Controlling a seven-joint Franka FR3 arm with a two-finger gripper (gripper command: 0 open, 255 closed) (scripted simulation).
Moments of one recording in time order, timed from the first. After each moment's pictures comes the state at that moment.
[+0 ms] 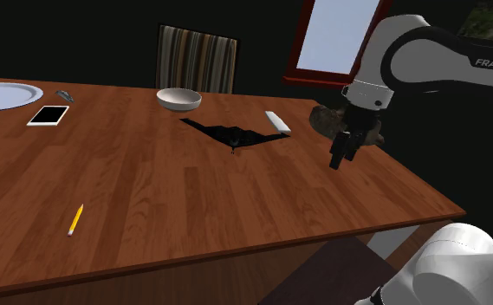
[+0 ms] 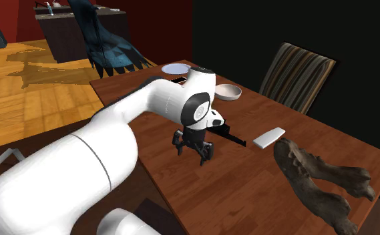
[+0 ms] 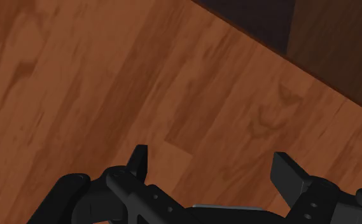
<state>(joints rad) -0.02 -0.75 -0.01 -2.41 0.05 1.57 -0.09</state>
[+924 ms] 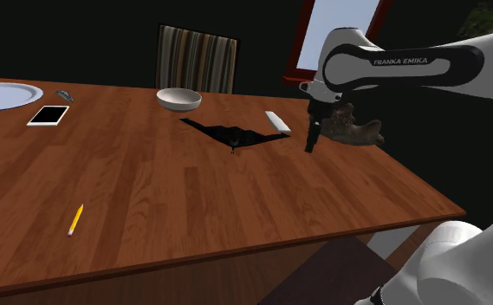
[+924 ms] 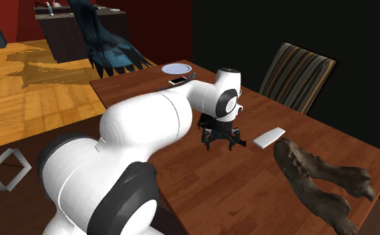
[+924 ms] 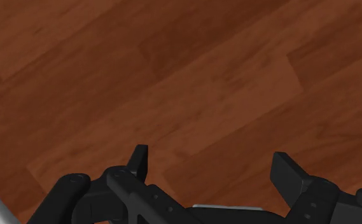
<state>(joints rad) 0.07 -0.34 -0.16 -2.19 -0.08 1.81 -0.63</state>
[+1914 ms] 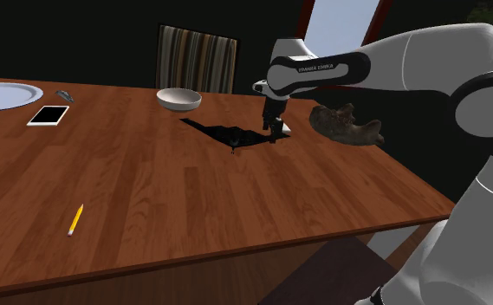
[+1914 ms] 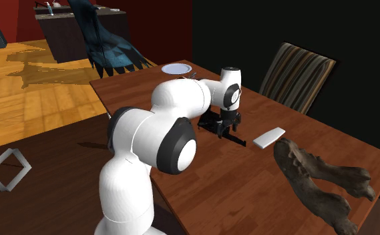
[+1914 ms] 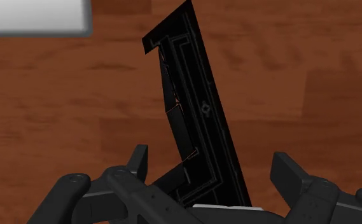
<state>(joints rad) 0.13 0.12 -0.16 -1.82 -0.05 1.96 -1.13</state>
